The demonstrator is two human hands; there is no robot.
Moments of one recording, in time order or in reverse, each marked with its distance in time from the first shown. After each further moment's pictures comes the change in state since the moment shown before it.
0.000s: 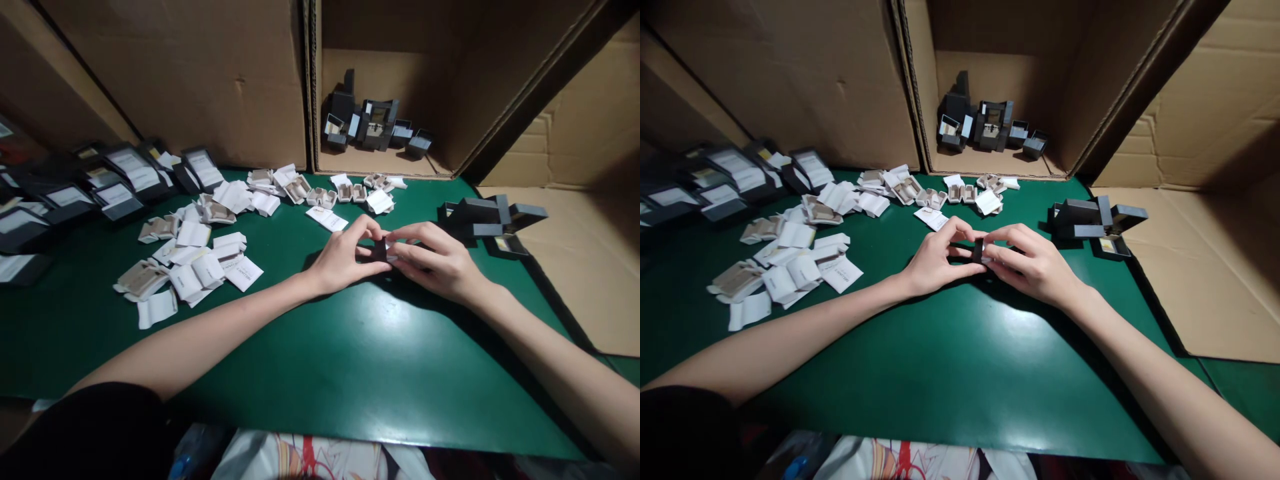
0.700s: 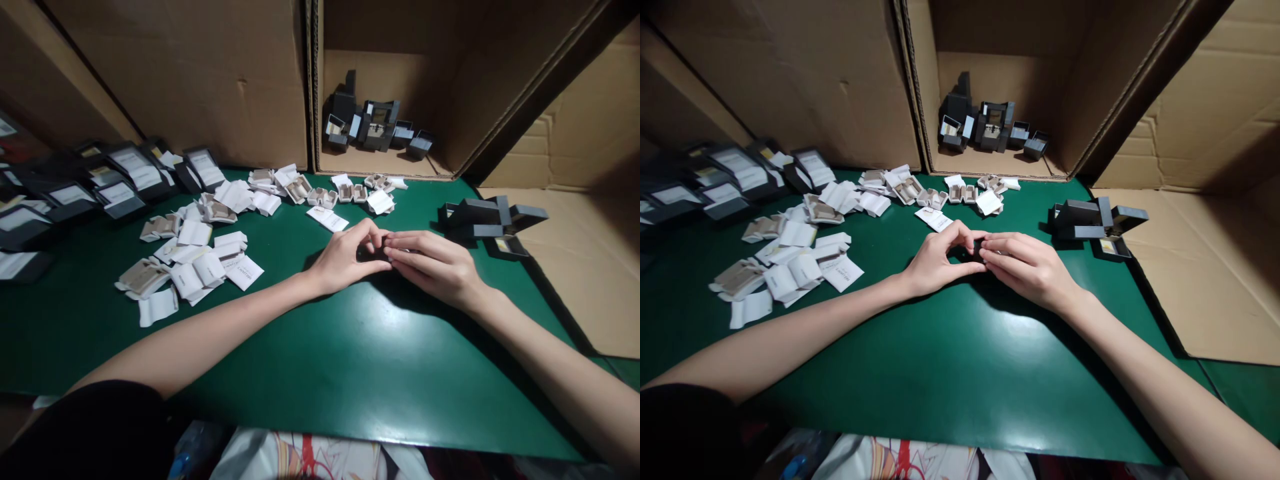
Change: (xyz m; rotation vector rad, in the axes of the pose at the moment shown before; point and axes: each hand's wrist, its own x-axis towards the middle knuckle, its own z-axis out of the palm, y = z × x) left_hand -0.001 -0.006 -0.004 0.173 -0.024 0.024; right_hand -0.004 -0.004 0.005 0.019 0.083 -0.083
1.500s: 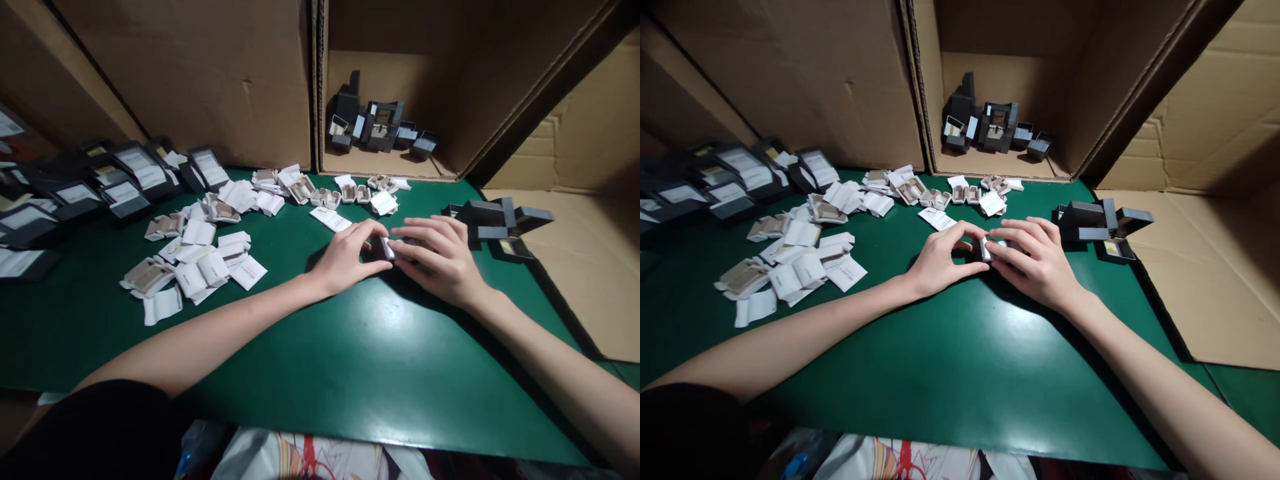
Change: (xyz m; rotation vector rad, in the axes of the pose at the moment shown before) left_hand 0.001 -0.003 0.003 0.127 0.063 0.060; right_hand -0.003 0.005 0.001 -0.269 -0.027 0.098
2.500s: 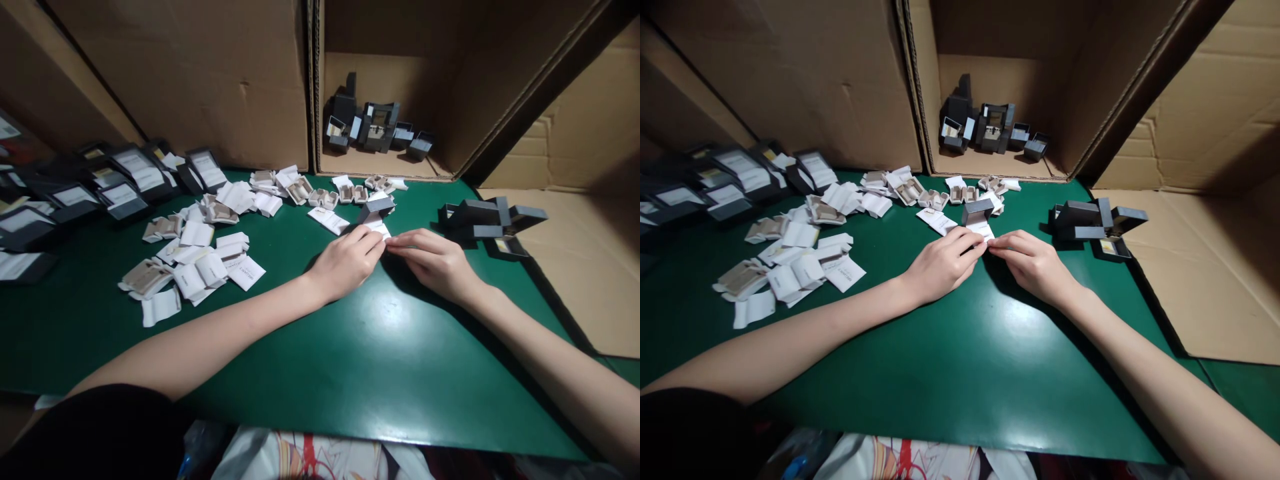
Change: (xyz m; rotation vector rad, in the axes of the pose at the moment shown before) left_hand -0.003 0.009 0.000 0.863 -0.192 0.312; right_hand -0.006 0.005 0.009 0.257 -0.059 0.049
